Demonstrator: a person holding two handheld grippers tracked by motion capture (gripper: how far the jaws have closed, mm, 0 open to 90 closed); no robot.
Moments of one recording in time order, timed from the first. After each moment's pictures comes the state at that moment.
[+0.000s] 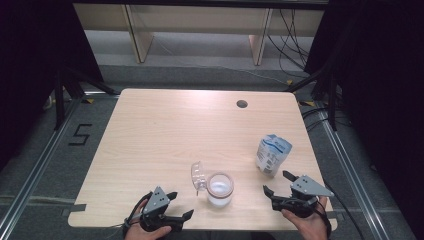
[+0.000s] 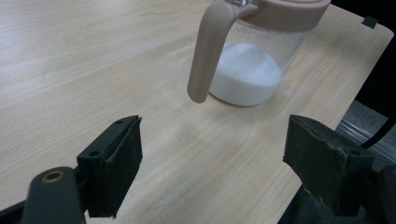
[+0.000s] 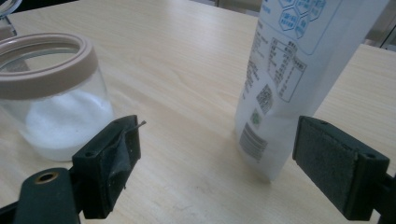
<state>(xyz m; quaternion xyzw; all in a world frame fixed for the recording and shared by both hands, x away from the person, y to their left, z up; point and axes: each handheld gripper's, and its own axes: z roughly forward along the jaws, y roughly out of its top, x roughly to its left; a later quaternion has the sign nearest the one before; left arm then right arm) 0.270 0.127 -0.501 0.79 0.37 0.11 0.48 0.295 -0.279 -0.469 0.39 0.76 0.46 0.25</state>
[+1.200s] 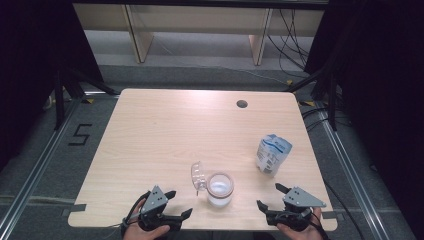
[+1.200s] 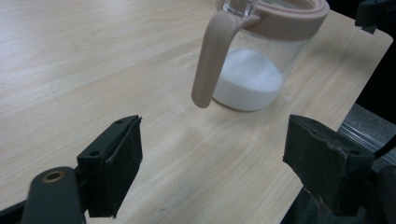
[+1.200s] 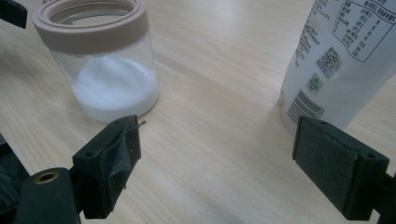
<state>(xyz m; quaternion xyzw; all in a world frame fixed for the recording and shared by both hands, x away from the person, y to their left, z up) 0.271 0.133 -0.496 0.77 0.37 0.12 0.50 0.272 -0.265 -0.480 0.37 0.79 0.45 0.21</state>
